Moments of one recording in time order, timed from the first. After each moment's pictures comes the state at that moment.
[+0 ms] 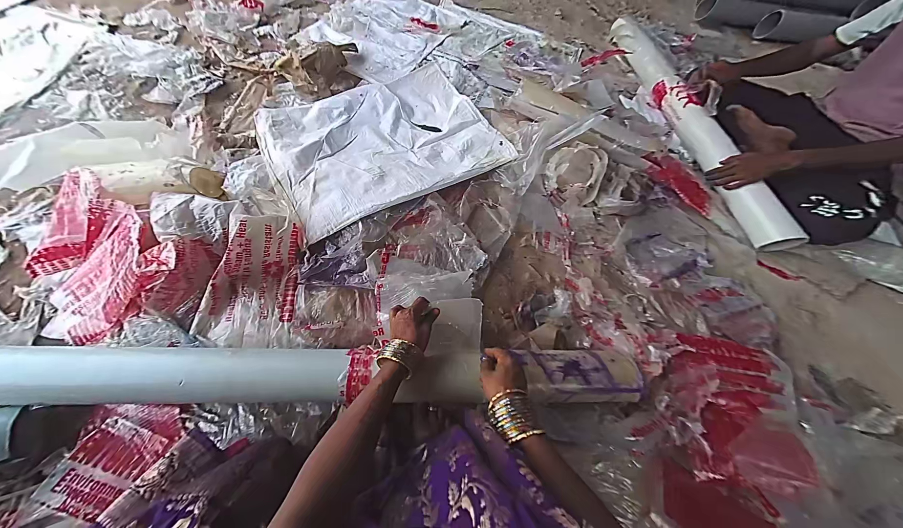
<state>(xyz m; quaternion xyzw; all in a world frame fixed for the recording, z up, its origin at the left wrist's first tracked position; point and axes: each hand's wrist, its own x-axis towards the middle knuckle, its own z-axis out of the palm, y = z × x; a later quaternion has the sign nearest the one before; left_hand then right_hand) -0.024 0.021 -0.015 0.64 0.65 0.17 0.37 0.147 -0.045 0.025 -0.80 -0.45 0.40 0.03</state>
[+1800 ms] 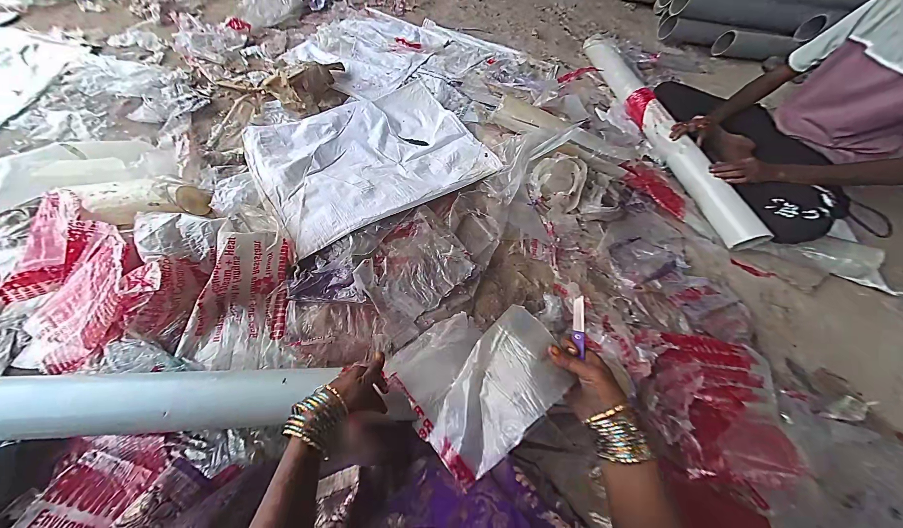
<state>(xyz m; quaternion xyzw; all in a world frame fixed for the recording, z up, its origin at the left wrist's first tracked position) -0.107 -0.034 0.037 0.43 0.64 -0.02 0.64 0.224 -0.053 0.095 -0.61 -0.20 0.53 0.56</state>
